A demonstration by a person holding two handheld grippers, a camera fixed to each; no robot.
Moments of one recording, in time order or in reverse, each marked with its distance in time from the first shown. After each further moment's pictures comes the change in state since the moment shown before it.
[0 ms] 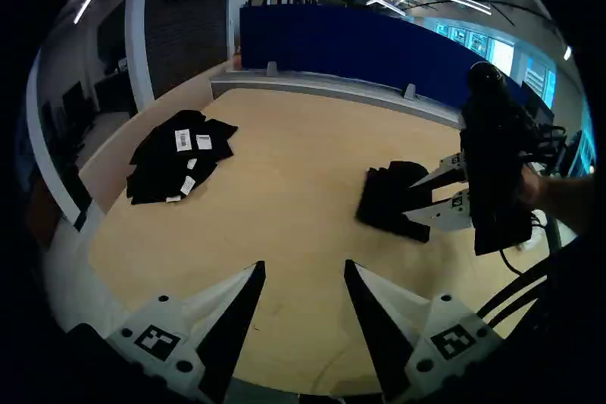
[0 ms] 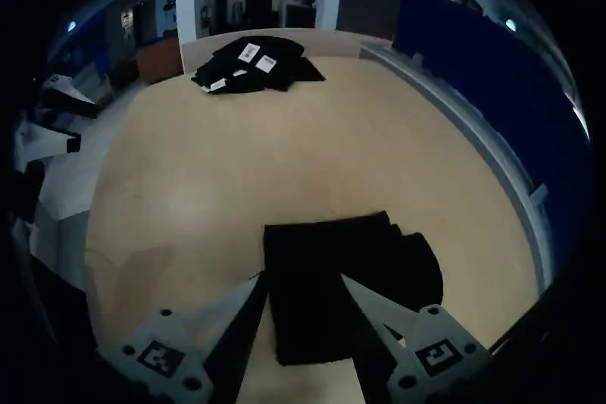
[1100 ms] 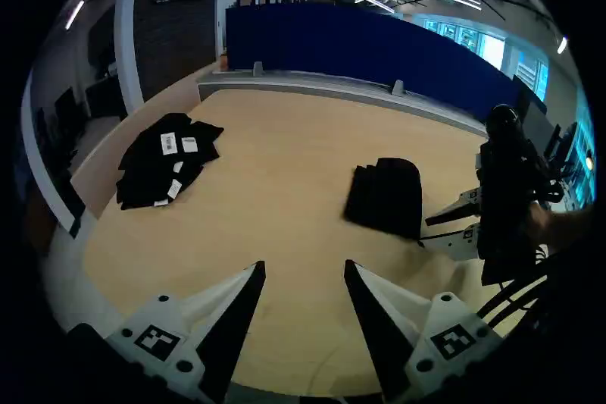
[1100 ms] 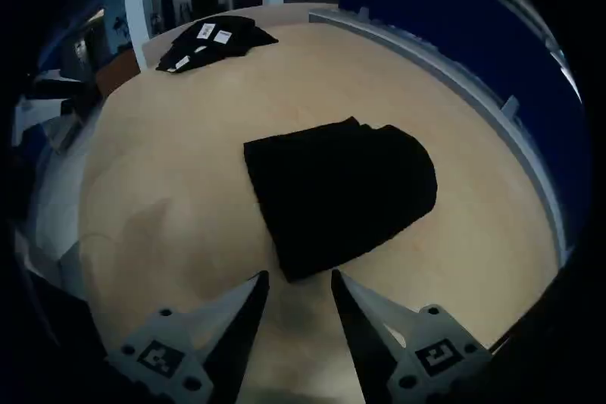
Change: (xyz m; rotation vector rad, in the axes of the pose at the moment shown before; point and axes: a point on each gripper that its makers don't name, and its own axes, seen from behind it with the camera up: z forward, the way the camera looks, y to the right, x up) left arm -0.001 0.015 0.007 -0.041 -0.003 0.027; right arm -0.089 -0.019 -0.027 -0.103 -0.085 0.210
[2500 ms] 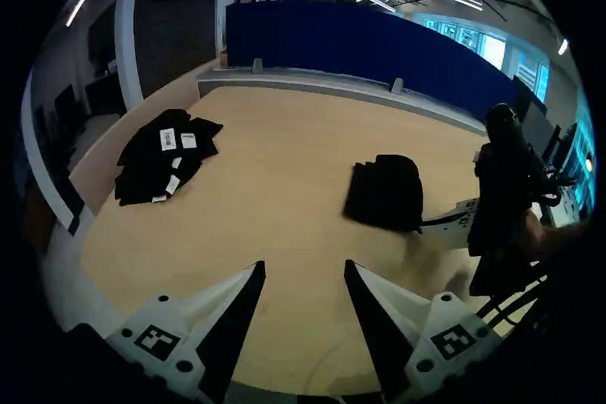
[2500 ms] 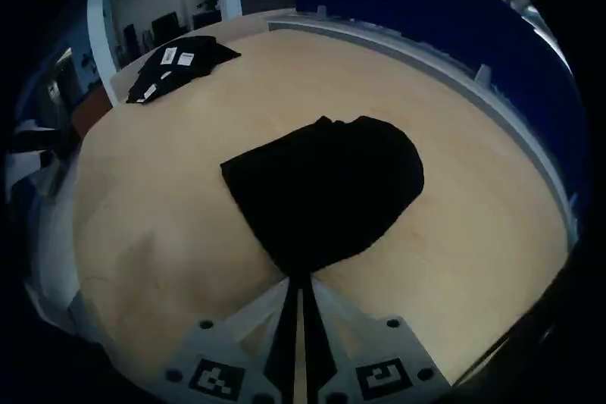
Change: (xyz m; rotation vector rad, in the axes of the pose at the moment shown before) left arm -0.005 0.002 0.000 -0.005 -0.007 -0.004; right arm 0.012 0.006 0.011 -0.069 0.047 0.165
